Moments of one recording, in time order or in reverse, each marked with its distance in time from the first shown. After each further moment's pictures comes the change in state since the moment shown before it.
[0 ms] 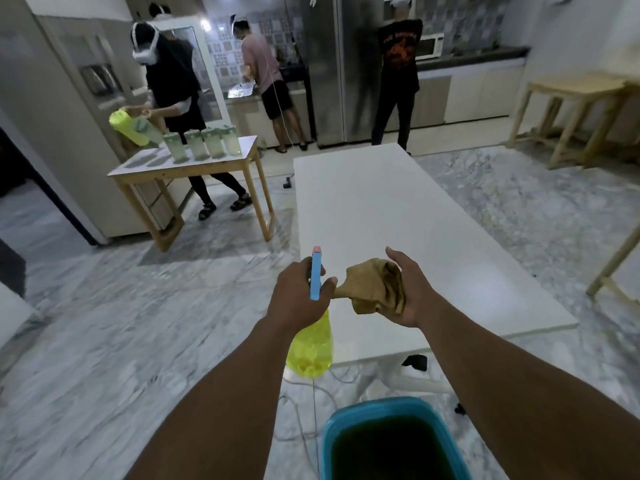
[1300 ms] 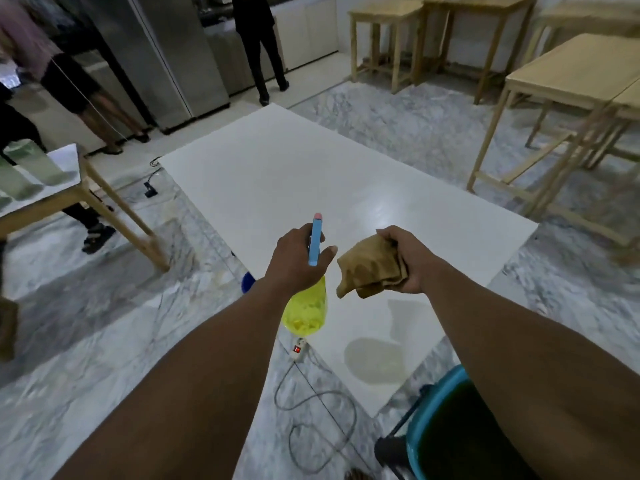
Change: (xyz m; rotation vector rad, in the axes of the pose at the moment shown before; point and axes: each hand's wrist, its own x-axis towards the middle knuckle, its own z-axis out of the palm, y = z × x) left_hand 0.274 -0.084 0.035 0.018 -0.521 0.434; right_hand 0.154 -0.023 0.025 0.112 0.576 -0.134
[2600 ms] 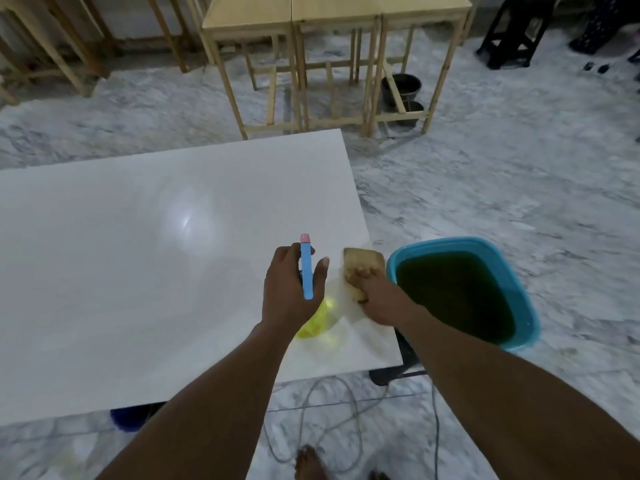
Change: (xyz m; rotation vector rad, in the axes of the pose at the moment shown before) left_hand 0.051 -0.055 0.128 -0.305 -0.454 0.621; right_hand 0.038 0.215 -0.018 -0.946 0.831 0.019
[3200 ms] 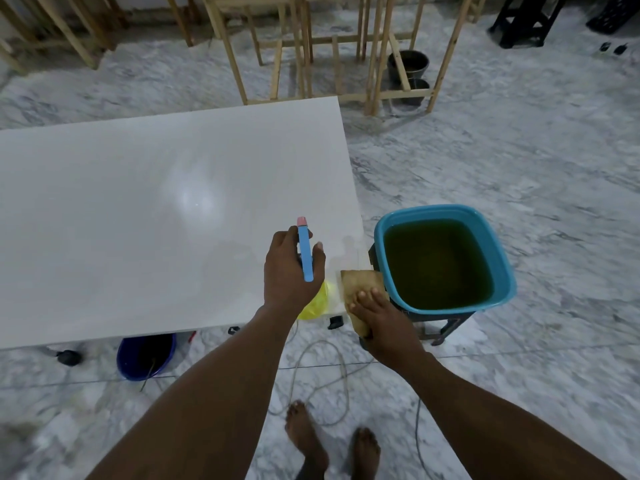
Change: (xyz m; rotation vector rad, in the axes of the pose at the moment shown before) left_hand -0.085 0.029 0.009 0.030 0.039 -0.048; right_hand -0.141 0.035 0.095 -0.086 0.145 -0.111
